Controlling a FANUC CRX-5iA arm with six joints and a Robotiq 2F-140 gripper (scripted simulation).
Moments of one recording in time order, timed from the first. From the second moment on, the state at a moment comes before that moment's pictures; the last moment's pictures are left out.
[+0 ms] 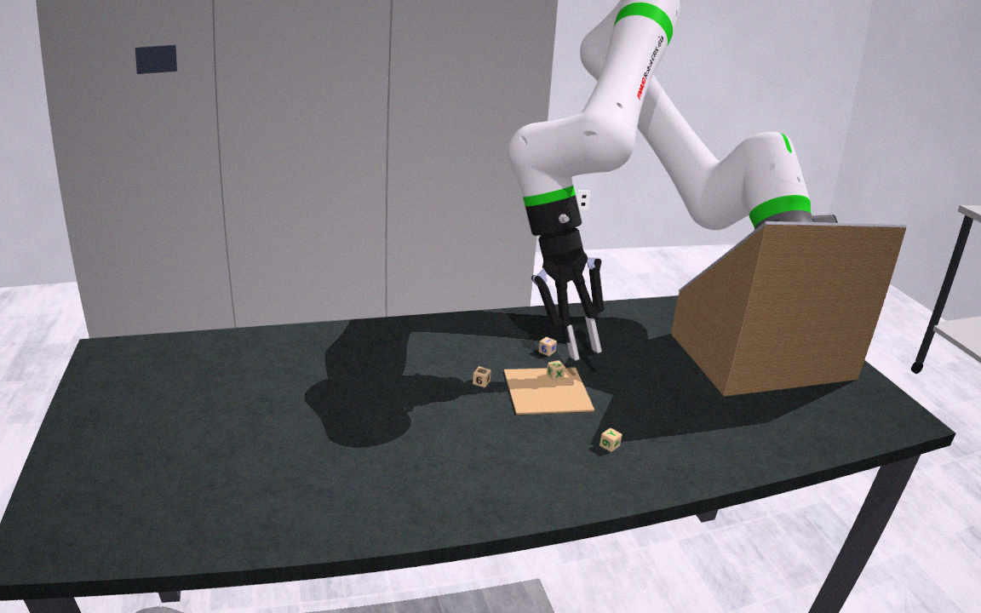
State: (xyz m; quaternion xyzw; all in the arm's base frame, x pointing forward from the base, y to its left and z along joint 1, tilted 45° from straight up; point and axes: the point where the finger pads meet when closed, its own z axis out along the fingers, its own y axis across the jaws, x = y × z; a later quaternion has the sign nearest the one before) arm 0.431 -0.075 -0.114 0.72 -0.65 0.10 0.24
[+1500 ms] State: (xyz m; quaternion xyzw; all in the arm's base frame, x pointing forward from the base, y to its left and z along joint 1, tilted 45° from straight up) arm 0.468 -0.031 -0.094 0.78 -0.49 0.25 0.29
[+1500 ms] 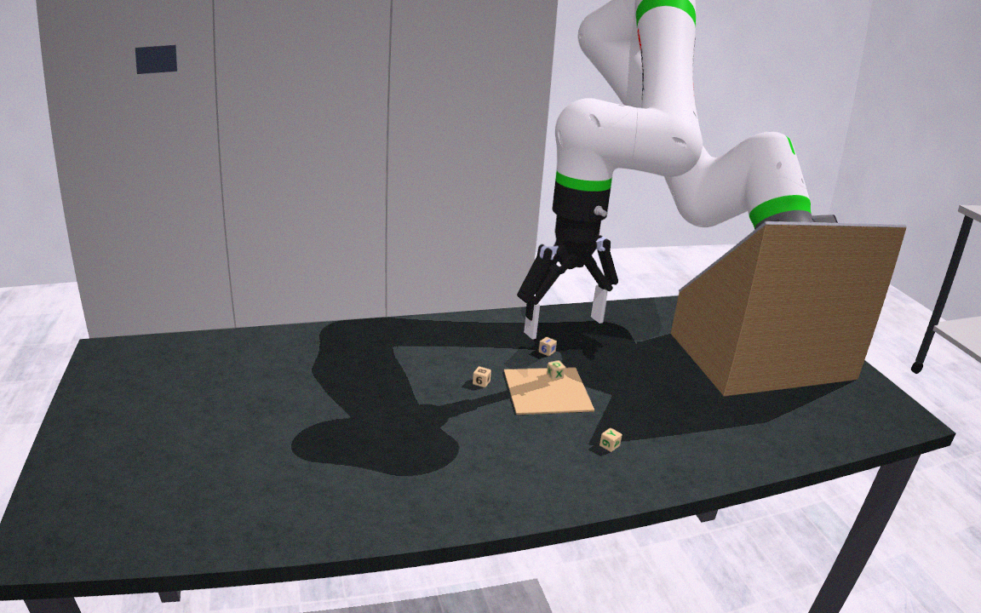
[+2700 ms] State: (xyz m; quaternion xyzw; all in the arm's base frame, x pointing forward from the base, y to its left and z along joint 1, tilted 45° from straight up) arm 0.470 -0.038 -0.090 0.92 -0.09 0.10 0.38
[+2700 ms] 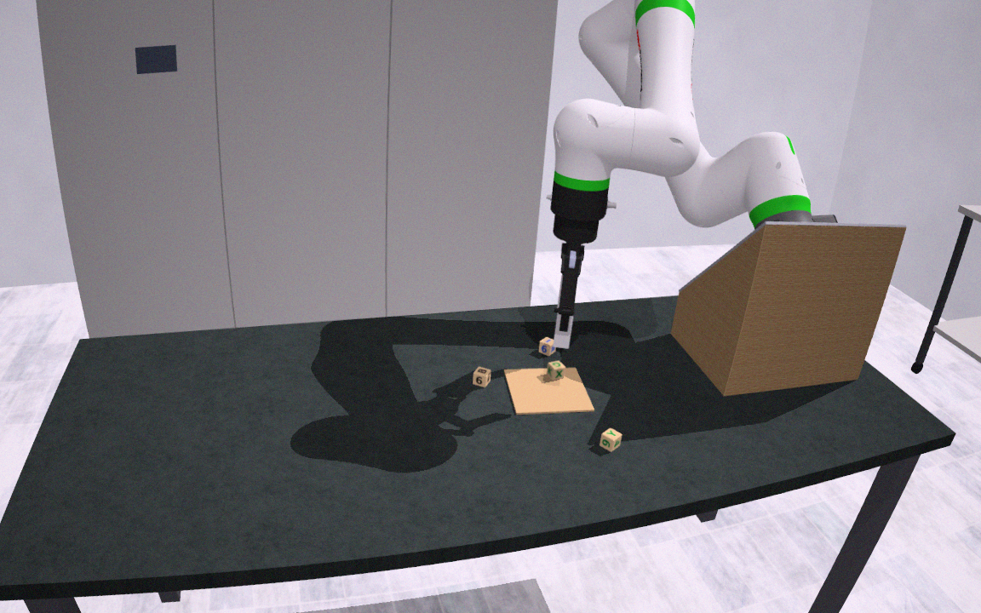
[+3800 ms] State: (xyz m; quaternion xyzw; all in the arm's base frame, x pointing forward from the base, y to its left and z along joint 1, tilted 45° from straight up) arm 0.470 -0.039 -0.089 0.92 -0.02 0.06 0.38
